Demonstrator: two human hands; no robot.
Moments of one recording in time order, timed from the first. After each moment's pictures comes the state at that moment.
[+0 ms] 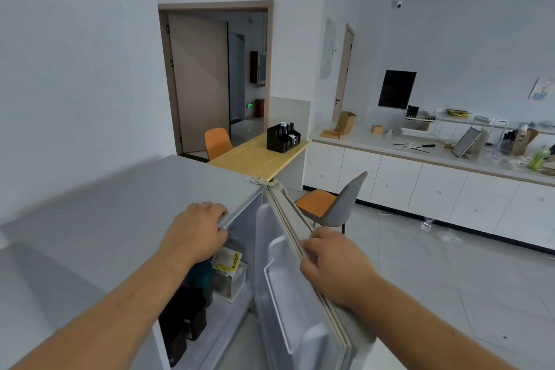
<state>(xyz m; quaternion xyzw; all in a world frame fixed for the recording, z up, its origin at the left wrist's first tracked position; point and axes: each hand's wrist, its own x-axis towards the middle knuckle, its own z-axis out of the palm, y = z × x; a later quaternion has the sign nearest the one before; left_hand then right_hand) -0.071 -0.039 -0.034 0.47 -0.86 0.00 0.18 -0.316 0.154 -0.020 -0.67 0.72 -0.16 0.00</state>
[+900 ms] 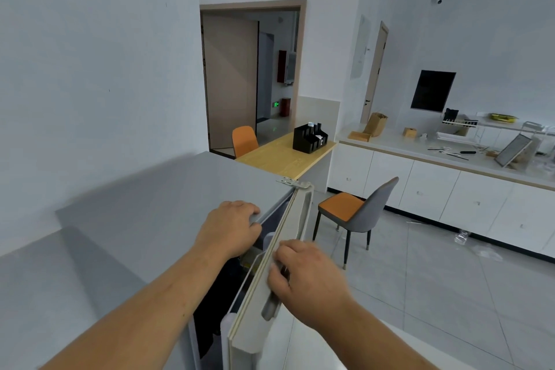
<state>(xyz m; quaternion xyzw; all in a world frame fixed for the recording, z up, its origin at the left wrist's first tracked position) -0.068 -0.047 -0.036 0.48 -0.85 -0.05 0.21 -0.221 0.115 -0.042 -0.74 0.62 -0.26 -0.03</state>
